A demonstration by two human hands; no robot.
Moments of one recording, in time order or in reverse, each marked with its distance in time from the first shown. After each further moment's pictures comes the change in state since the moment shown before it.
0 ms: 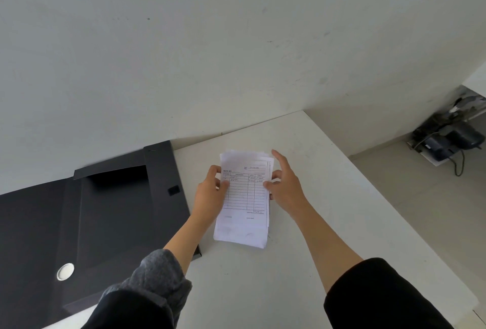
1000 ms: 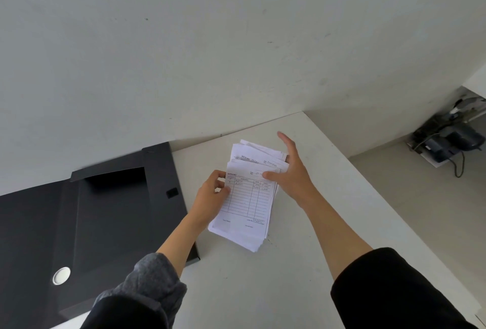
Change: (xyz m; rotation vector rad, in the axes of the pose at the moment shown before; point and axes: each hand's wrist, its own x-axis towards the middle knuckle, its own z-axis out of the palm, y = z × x) left_hand 0.005 -0.003 -0.003 -0.102 -0.143 -0.031; right_hand 0.014 -0.020 -0.023 0.124 -0.024 -0.110
